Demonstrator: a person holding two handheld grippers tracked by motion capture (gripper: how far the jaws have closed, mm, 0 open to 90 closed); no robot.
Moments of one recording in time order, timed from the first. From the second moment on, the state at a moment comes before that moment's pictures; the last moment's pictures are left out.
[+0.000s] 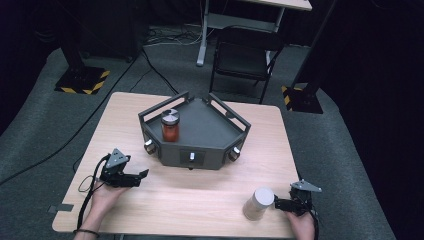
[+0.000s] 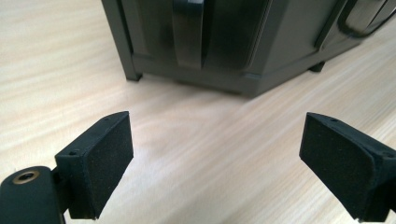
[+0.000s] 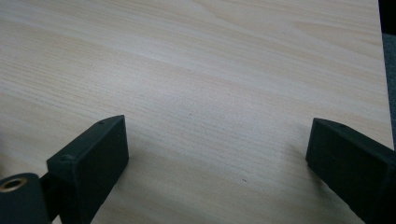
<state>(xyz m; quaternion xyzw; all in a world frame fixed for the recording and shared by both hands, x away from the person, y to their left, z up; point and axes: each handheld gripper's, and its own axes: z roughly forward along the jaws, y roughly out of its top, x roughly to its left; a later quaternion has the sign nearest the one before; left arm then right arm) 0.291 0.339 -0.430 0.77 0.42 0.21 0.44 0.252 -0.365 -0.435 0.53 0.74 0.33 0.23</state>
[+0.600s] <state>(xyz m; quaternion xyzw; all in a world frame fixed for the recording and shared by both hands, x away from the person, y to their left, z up) 0.288 0.345 -0.447 0.78 0.44 0.19 0.41 0.252 -0.365 -0.435 0.53 0.74 0.33 0.23</state>
